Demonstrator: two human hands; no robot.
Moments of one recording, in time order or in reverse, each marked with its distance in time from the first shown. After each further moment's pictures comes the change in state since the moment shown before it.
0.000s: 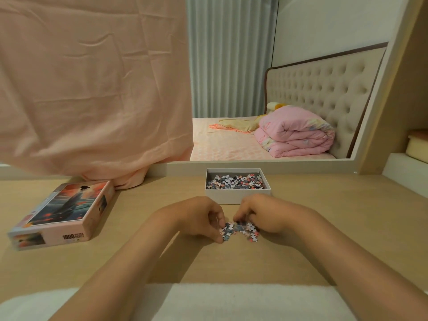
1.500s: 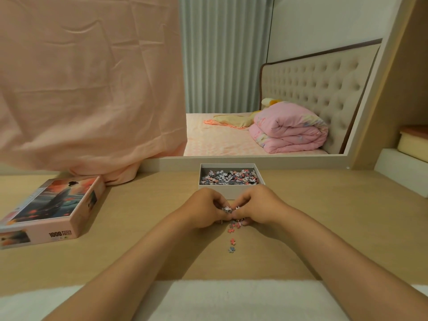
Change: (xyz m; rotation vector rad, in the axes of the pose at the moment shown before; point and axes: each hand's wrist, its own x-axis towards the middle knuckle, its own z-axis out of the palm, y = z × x) left_hand 0.027 0.015 0.027 -0.395 0.292 -0.090; right_hand 0.000 -0.004 0.013 0.733 0.244 0.349
